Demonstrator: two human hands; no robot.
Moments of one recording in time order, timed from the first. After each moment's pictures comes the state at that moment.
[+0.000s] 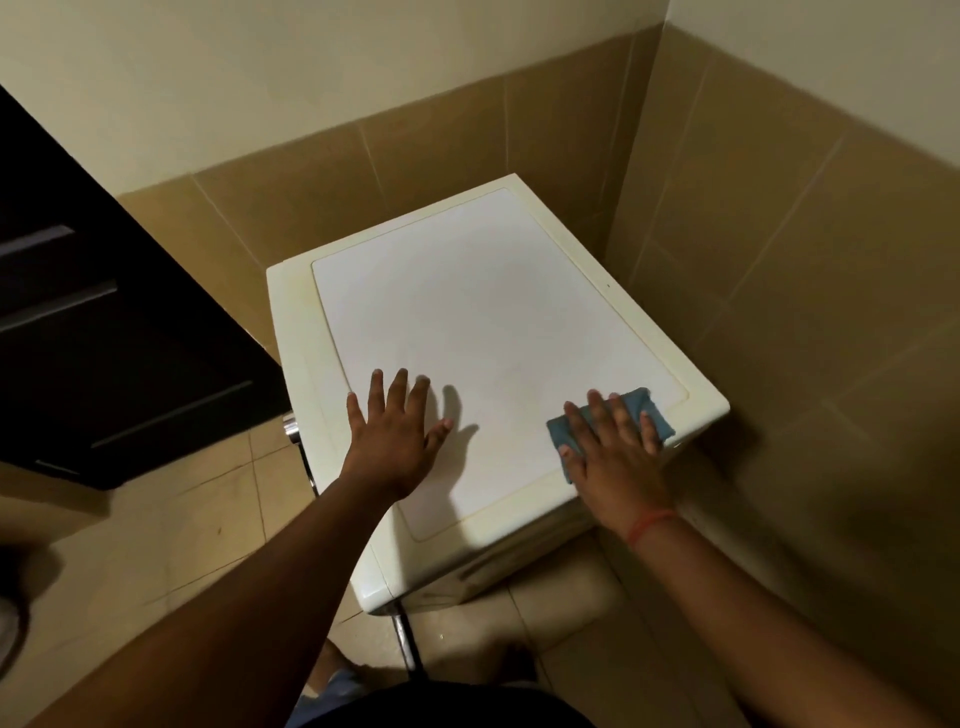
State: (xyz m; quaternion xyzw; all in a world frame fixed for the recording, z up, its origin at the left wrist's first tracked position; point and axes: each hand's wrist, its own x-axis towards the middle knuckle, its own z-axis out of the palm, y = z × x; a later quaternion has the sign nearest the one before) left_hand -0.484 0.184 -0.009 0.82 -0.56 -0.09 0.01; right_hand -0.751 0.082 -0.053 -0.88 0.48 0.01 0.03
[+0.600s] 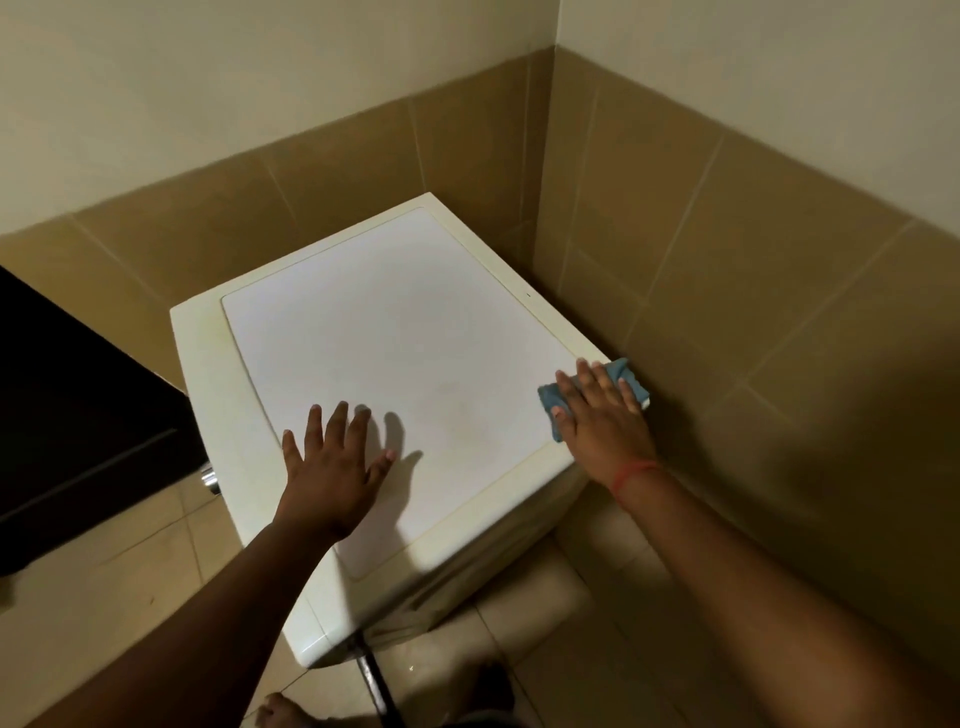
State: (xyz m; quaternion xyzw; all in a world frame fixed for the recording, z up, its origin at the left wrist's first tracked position) left_hand -0.493 0.177 -0.015 0.81 -0.58 -0.09 0.01; right_hand -0.797 0.012 -0.047 -0.85 0.53 0.01 0.04
